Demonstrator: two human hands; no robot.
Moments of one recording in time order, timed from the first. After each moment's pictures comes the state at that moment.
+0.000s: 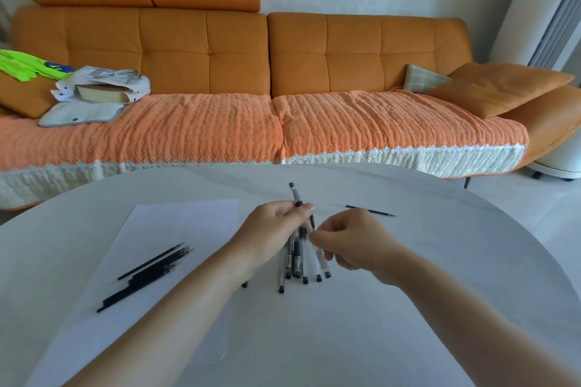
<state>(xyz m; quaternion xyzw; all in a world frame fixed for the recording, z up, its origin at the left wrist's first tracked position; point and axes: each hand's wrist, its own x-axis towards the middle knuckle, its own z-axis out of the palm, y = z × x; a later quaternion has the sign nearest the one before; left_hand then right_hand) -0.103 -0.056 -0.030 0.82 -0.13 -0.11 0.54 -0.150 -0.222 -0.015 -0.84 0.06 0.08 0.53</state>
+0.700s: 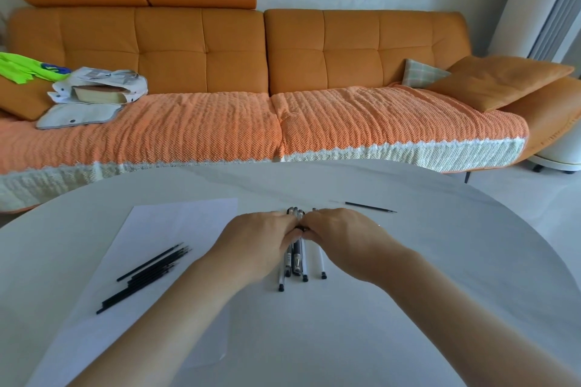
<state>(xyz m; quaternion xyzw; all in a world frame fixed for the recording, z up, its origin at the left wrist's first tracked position) -0.109 -0.040 -0.029 0.94 -0.33 0.06 0.11 -0.129 -0.226 -0.043 -0.96 -0.24 -0.12 0.09</state>
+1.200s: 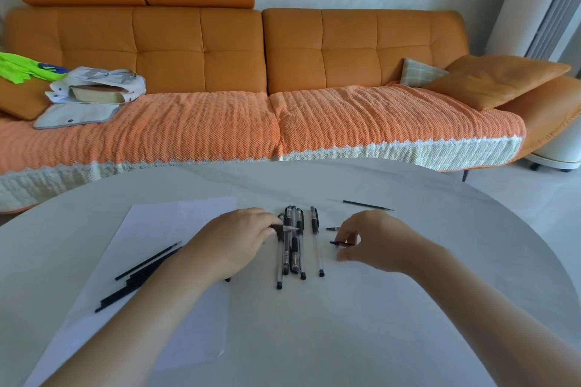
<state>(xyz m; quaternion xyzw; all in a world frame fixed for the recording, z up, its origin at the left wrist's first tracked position) -0.094 -0.011 -0.036 0.95 -0.29 -0.01 0.14 -0.136 -0.271 -0.040 -0.99 -0.04 0.05 0.15</state>
